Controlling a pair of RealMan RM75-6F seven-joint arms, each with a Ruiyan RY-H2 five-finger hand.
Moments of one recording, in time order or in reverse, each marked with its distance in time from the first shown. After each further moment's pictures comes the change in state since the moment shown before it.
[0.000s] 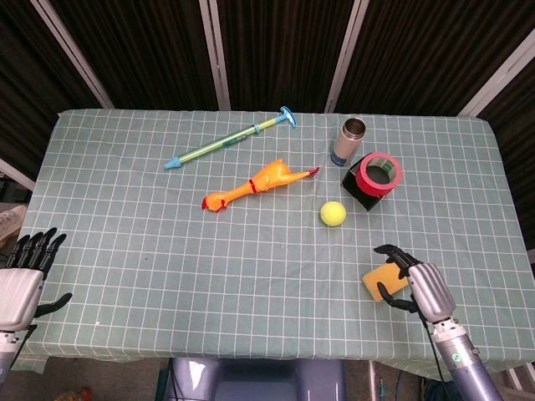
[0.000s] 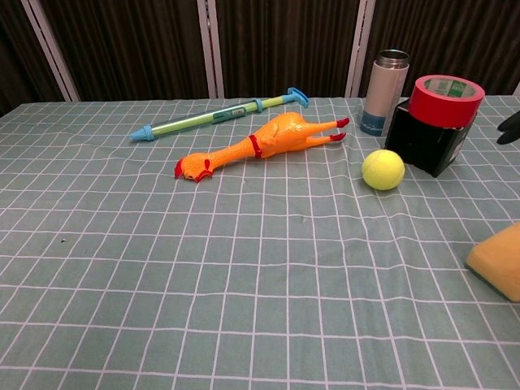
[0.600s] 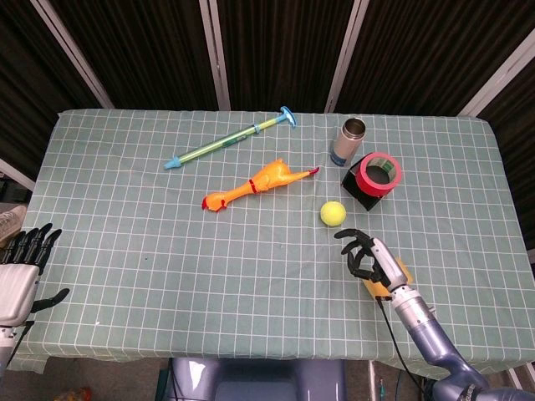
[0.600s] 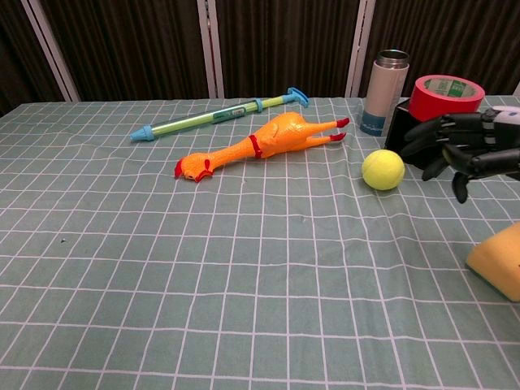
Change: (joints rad) left arm -0.009 0.001 -0.020 0.013 -0.034 -0.014 -0.023; right arm 0.200 -0.064 0.138 -0.055 0.292 -0.376 0.395
